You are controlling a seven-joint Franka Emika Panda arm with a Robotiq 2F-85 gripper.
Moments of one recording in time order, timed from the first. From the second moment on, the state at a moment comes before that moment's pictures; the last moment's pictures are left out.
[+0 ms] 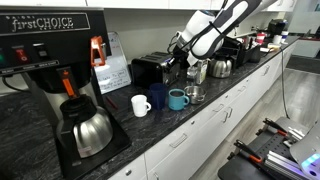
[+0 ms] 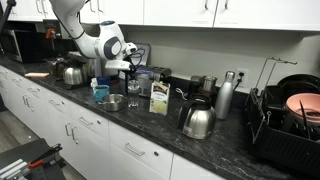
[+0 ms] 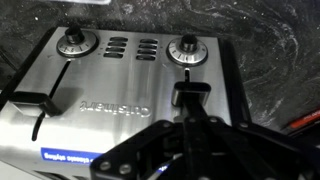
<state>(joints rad) 0.18 0.24 0.13 -2.20 -0.11 3.05 -0.09</state>
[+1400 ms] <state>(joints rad) 0.40 0.31 -0.09 -2.15 -0.18 3.00 0.12</state>
